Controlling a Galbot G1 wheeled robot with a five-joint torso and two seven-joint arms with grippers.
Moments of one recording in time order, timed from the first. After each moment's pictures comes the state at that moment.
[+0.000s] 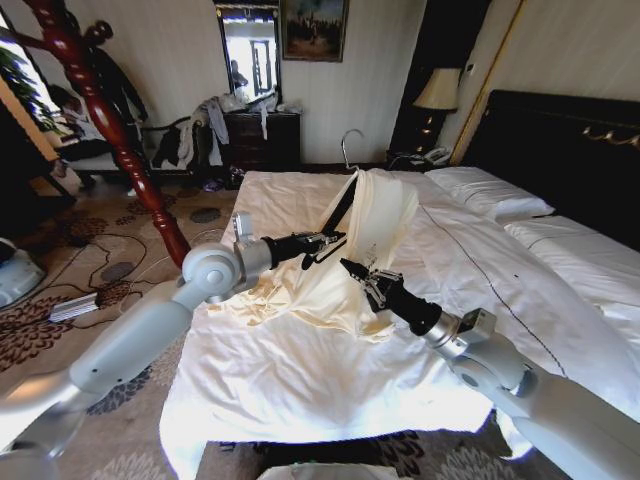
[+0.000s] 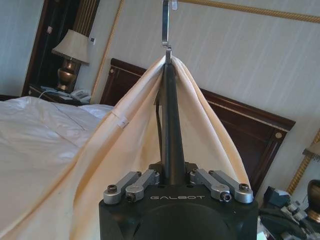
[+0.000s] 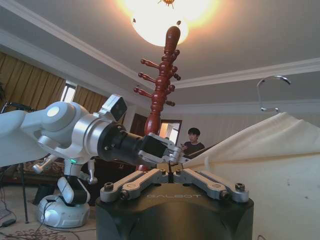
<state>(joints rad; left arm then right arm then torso) 0.33 -0.80 0.15 -2.04 -1.50 0.50 -0.05 -1.20 0.54 0.32 2.26 0.74 0.27 -0.21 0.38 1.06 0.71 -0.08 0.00</state>
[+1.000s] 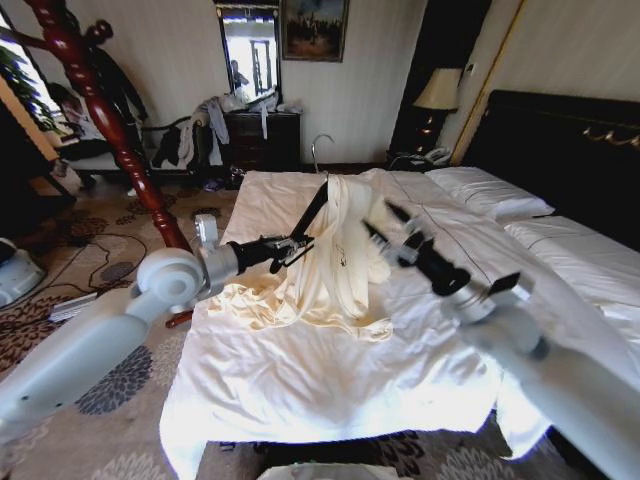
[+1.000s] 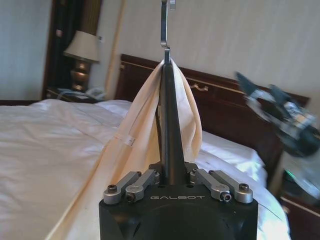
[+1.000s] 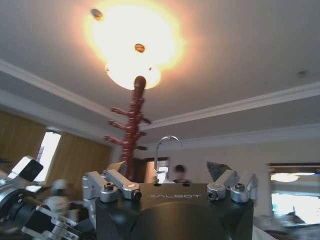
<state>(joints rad) 0.43 -0.56 0.07 -2.16 -1.48 0.49 0.03 -1.01 0.46 0.44 2.05 1.19 0.33 -0.46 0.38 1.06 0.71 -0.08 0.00</state>
